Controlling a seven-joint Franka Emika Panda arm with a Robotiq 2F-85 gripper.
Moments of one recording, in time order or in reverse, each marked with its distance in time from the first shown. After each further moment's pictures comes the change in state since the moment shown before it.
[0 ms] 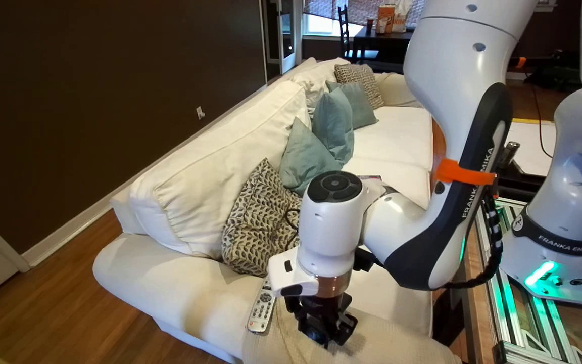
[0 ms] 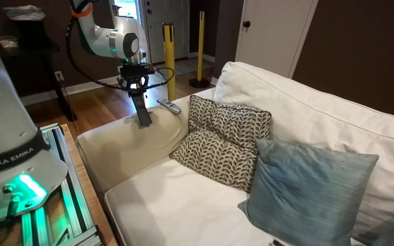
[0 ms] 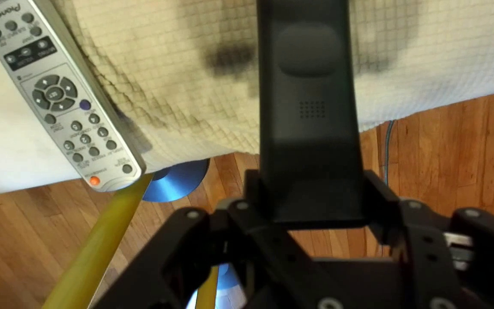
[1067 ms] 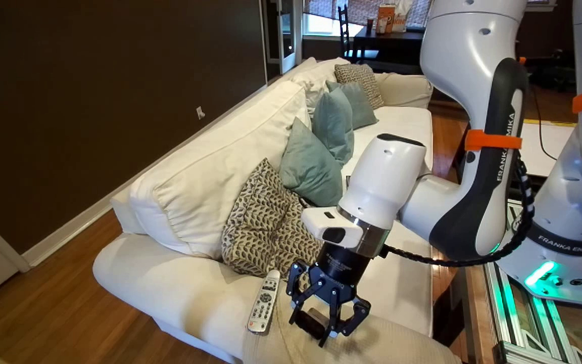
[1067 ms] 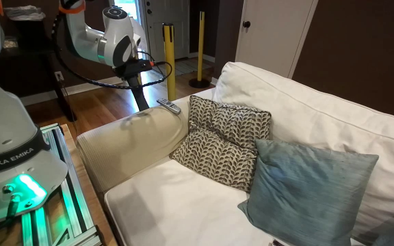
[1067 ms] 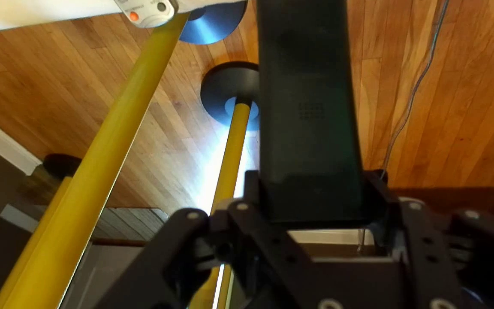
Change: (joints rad) arm -0.495 -0.008 0.405 -0.252 -0.054 0.542 -0.140
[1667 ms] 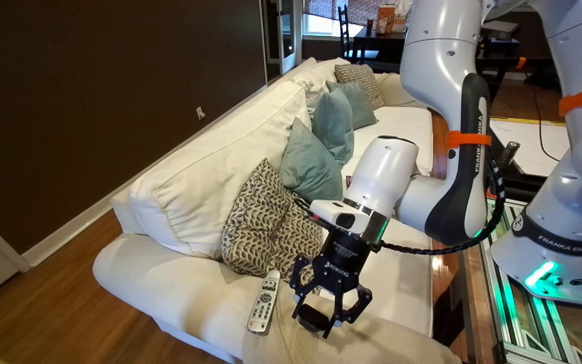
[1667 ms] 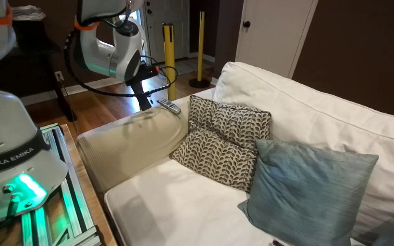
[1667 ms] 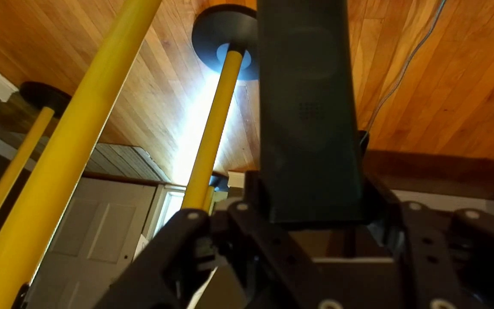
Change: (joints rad) arm -0.212 0.182 0.039 -0.007 -0.302 0.111 -0.075
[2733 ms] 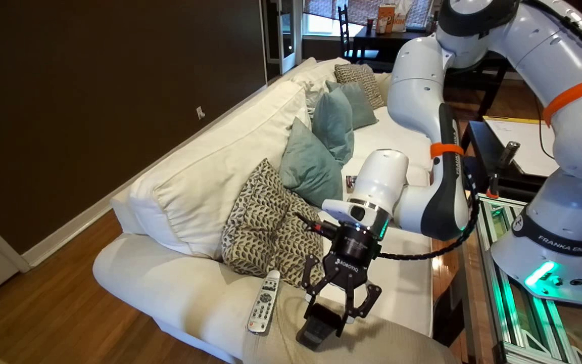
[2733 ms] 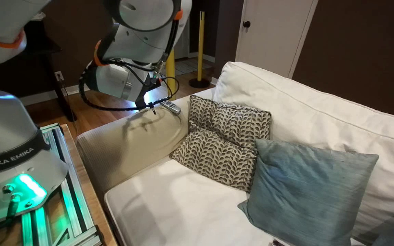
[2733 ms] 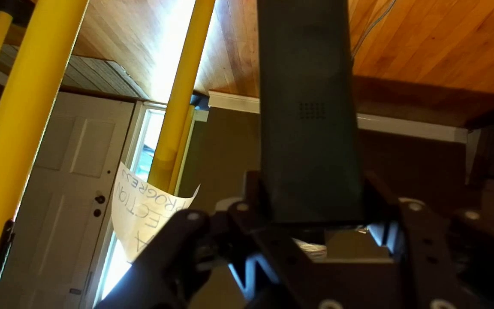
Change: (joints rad) arm -0.260 0.367 0.016 0.056 -0.448 -0.007 -0.024
